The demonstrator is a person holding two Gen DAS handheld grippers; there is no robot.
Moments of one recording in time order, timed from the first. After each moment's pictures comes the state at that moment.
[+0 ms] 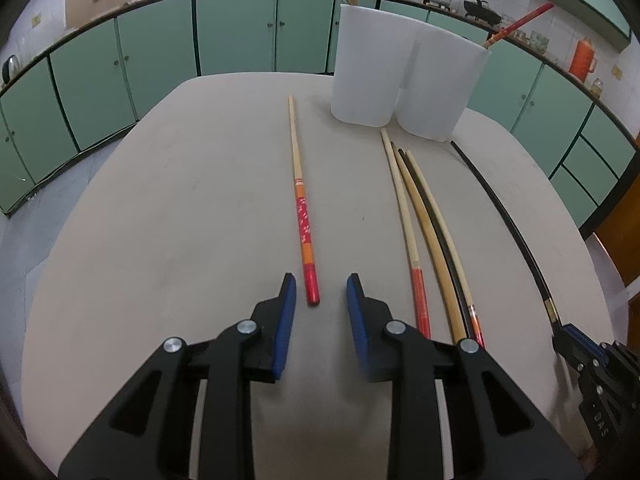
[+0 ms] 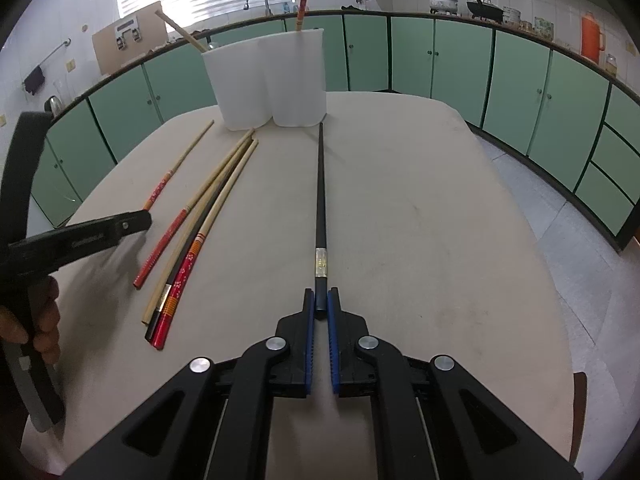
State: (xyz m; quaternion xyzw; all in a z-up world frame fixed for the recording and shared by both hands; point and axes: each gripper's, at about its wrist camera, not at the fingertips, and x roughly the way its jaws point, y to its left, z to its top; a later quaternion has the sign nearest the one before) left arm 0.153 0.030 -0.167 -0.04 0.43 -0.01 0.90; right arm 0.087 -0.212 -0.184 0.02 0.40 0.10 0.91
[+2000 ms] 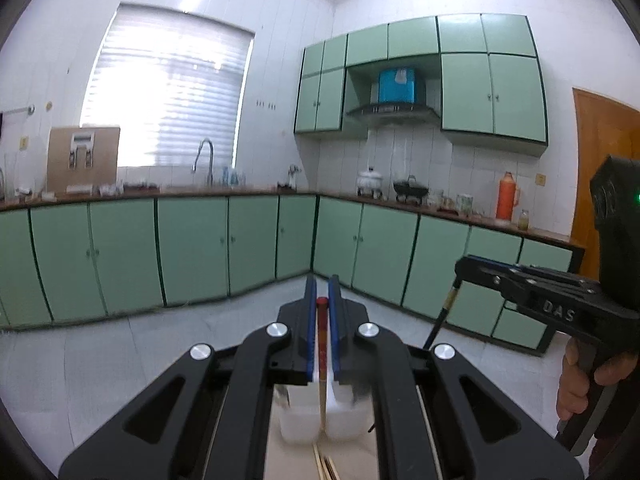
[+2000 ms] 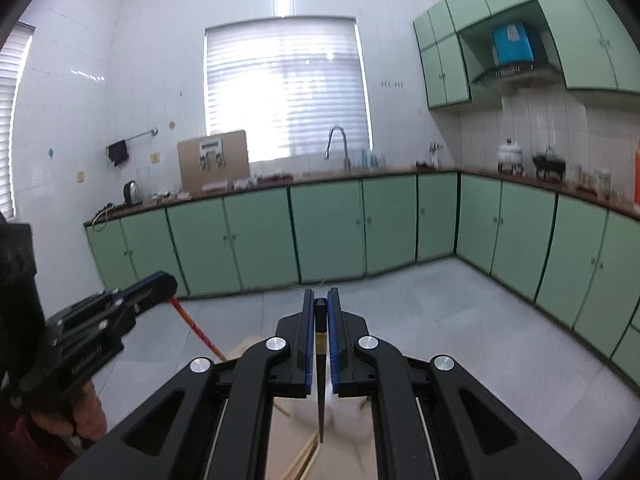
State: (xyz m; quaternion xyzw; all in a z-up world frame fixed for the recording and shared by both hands) left arm 0.171 -0.001 0.128 -0.03 0.09 -0.10 0.99; right arm 0.209 -0.206 0.139 0.02 0.14 0.22 0.96
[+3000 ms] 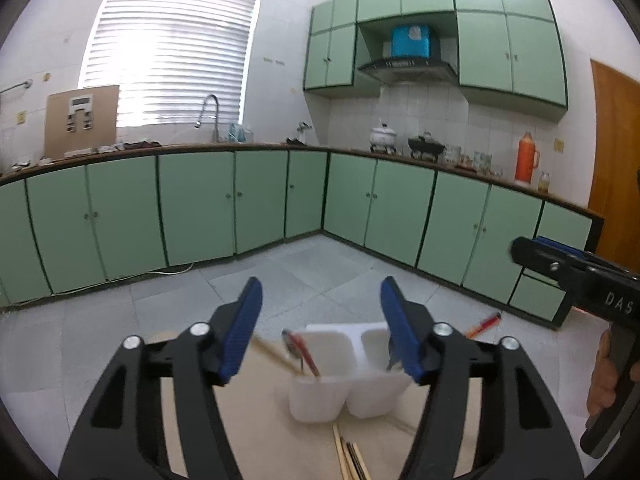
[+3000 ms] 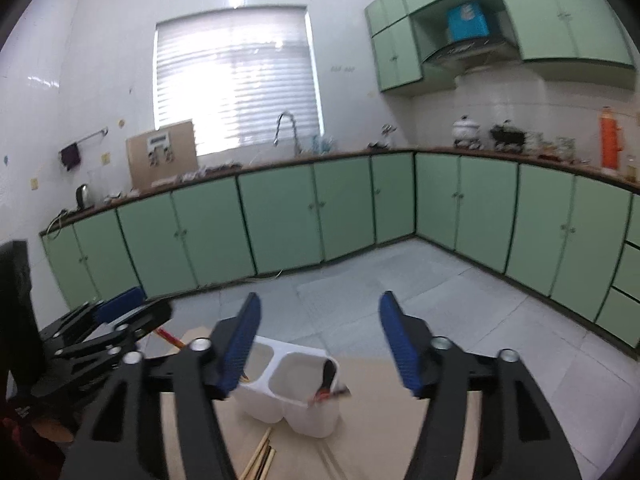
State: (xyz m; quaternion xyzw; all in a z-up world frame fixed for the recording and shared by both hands) left arm 0.219 0.016 0.023 -0.03 0.16 -0.08 0.98; right arm 0.219 -0.231 0.035 0.04 0.16 0.13 0.98
